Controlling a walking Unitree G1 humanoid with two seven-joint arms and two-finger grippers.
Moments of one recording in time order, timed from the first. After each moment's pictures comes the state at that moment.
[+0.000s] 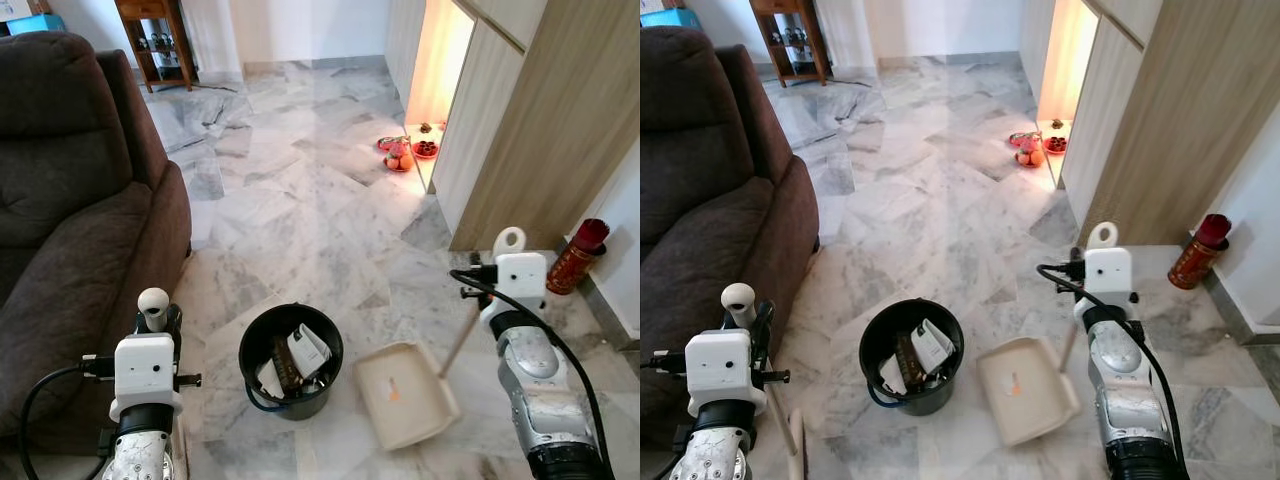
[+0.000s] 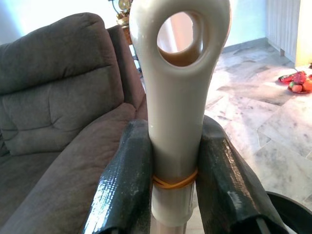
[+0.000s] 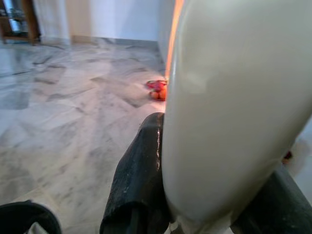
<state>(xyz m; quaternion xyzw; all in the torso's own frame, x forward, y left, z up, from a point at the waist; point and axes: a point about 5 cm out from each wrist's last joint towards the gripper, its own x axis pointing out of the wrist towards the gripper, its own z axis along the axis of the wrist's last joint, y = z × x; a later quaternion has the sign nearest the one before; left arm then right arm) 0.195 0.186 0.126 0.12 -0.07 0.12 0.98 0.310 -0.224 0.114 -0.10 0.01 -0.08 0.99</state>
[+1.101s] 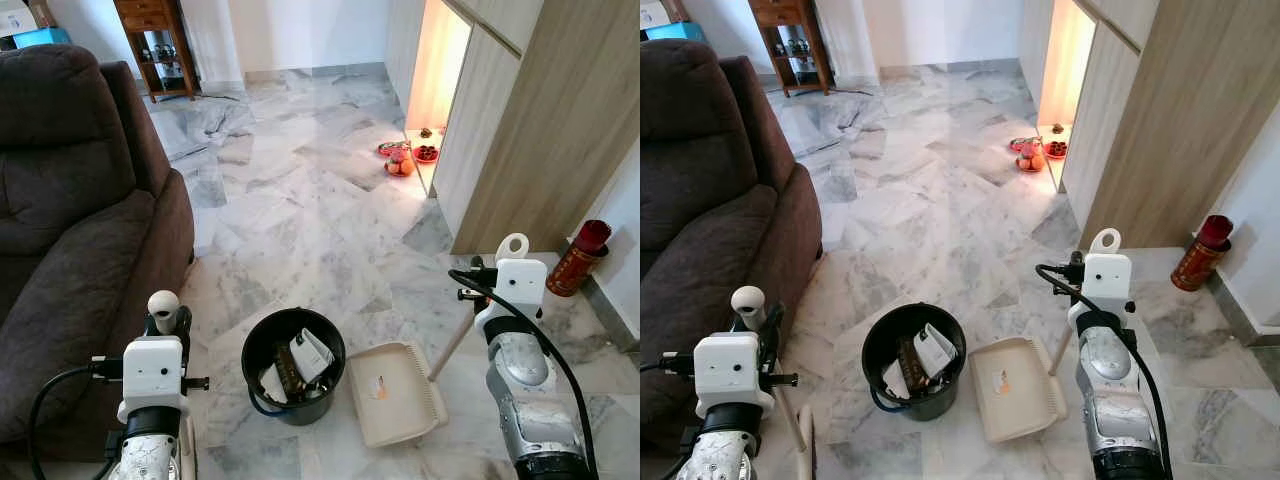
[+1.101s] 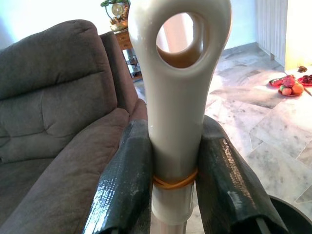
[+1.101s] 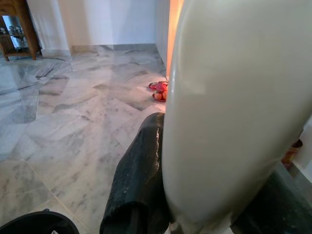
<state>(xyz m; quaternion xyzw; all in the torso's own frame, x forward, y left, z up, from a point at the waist) 0.193 0.179 0.125 0.12 -0.07 0.10 0.99 0.305 -0.210 0.109 -0.06 0.01 -0.08 0.99</state>
